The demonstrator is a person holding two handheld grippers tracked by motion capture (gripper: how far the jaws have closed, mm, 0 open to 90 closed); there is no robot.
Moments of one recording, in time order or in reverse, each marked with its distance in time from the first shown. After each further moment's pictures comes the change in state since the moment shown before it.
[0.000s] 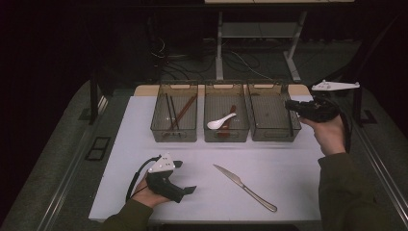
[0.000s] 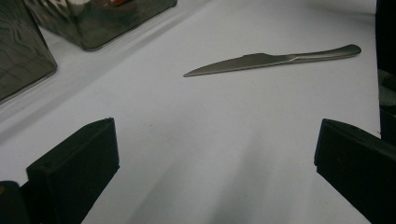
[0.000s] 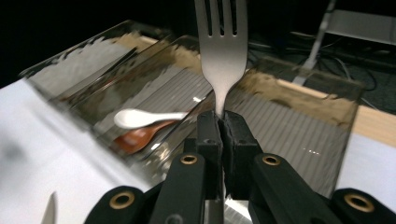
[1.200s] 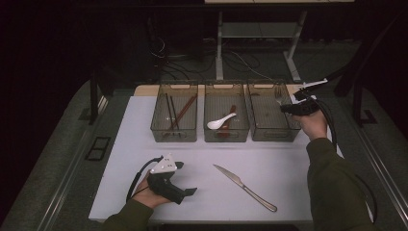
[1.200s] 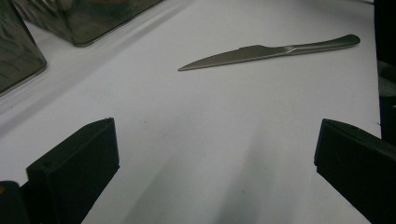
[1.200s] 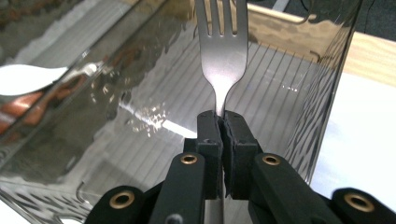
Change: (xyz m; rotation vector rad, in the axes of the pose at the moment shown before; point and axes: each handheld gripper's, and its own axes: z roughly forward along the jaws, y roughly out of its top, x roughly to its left) left arm -0.002 -0.001 0.004 0.015 -0.010 0.009; right arm -0.053 -0.023 0.086 0.279 -0.116 0.053
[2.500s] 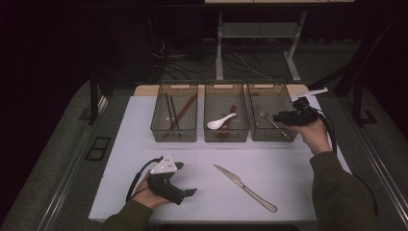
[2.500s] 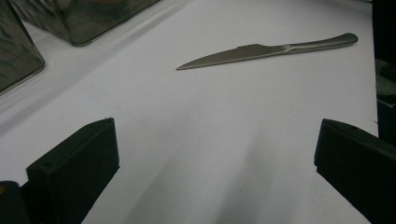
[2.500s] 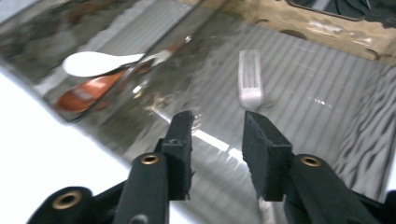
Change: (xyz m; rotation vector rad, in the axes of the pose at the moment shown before) left arm -0.002 0.000 -0.002 0.001 -0.002 0.000; right arm 0.034 -0.024 -0.023 -0.050 0.135 -0.039
